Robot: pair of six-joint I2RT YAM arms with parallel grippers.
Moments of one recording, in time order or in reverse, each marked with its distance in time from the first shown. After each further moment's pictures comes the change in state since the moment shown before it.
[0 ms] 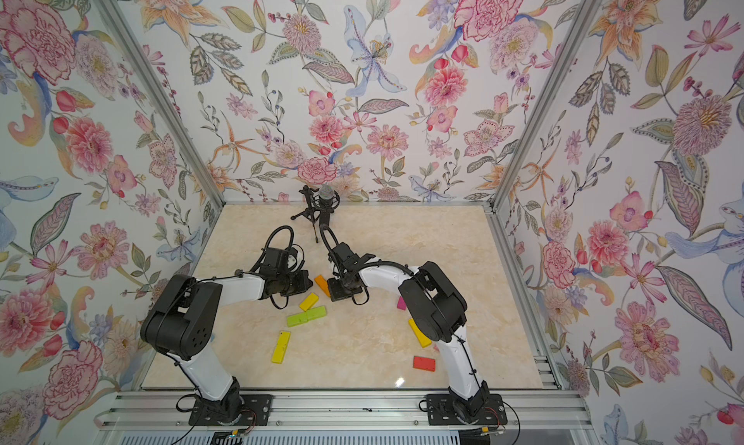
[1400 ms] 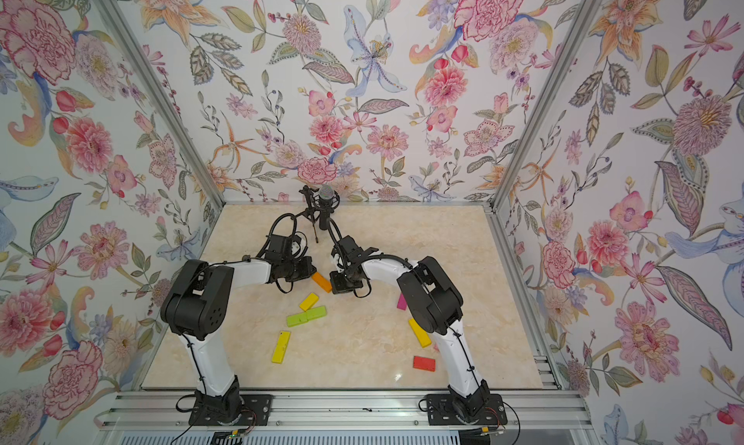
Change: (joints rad) left arm 0.029 0.161 0.193 -0.002 0.024 0.013; right arm -0.058 0.069 0.074 -0.006 -0.121 -0.005
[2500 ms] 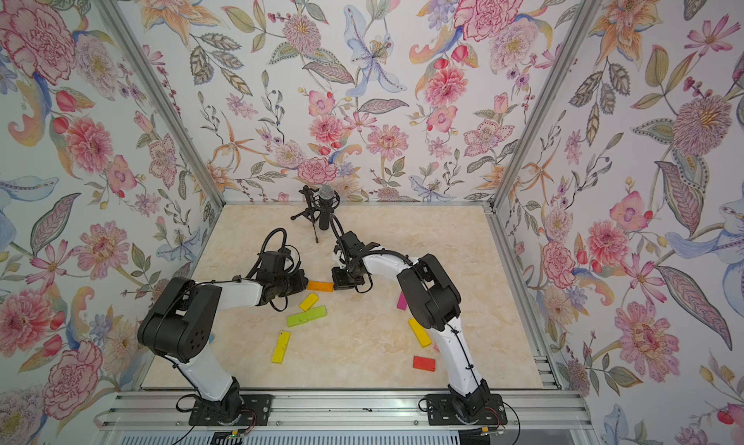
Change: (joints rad) left arm -0.028 -0.183 -0.273 0.150 -0.121 -0.096; right arm -0.027 0.042 0.072 -0.062 -0.028 0.000
